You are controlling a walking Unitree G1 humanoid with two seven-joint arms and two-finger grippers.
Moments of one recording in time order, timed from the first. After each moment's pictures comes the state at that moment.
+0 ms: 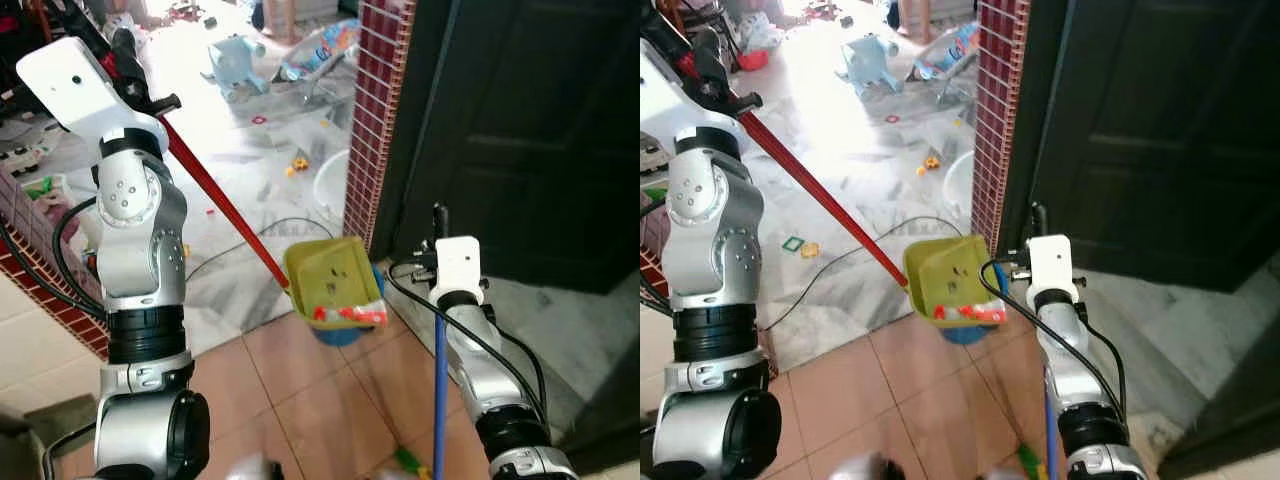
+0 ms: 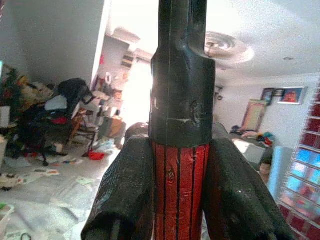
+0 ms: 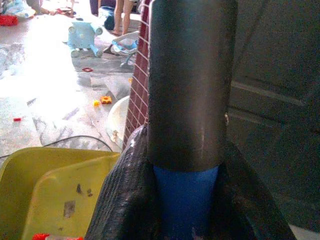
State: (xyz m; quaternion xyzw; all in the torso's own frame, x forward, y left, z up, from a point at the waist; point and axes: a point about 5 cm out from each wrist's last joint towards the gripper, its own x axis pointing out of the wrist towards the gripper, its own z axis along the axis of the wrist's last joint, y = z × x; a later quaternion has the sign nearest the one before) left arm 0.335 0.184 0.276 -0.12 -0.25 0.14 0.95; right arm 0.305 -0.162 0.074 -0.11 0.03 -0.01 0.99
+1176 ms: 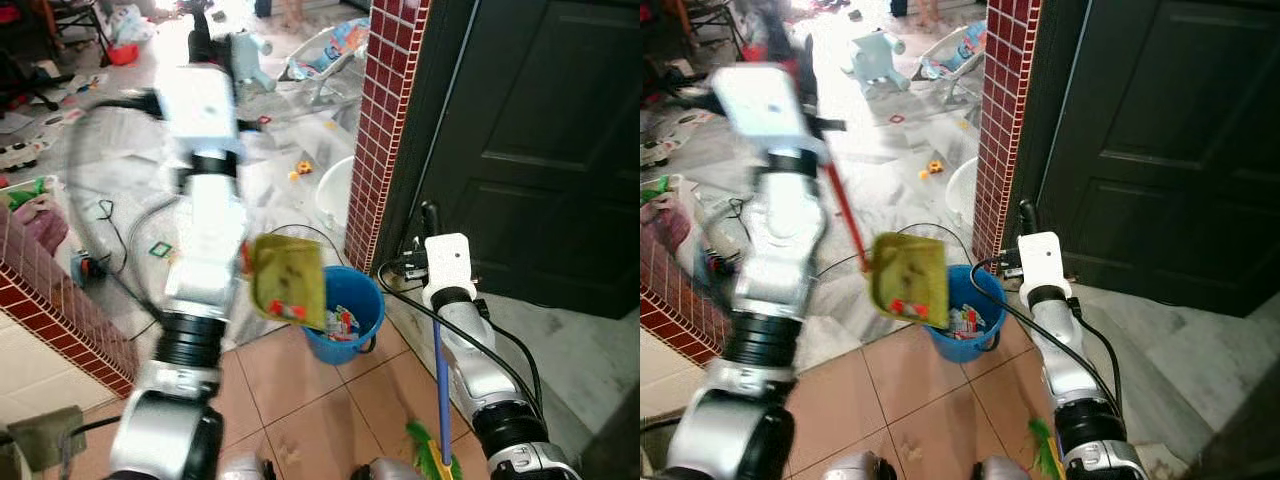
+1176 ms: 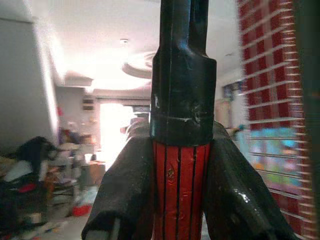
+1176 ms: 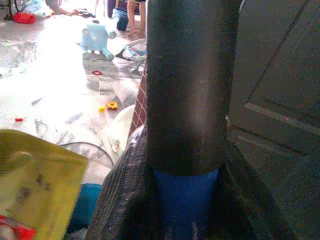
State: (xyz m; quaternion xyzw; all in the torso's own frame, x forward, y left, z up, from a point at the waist) left arm 0.335 0.094 0.256 0.03 -0.32 0.01 0.95; right arm 0.307 -0.159 0.078 -0.13 0.02 0.00 0.99
